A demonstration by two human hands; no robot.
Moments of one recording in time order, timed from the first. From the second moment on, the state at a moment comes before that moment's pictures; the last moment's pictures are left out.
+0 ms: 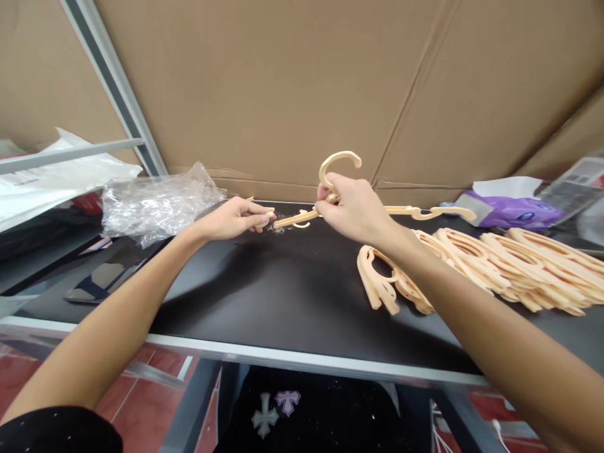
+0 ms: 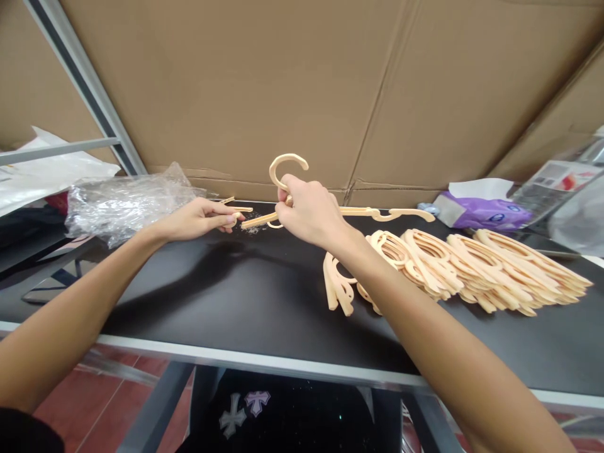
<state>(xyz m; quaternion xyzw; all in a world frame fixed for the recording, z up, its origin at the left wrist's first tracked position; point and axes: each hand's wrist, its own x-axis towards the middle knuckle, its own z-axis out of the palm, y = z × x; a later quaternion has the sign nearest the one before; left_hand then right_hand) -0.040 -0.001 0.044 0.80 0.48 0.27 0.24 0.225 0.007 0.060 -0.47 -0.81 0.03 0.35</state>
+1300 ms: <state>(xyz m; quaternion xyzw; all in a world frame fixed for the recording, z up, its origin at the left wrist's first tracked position) -0.031 0.010 0.020 0.88 0.39 0.13 0.26 0.242 0.019 0.059 -0.43 -0.87 0.11 0.21</state>
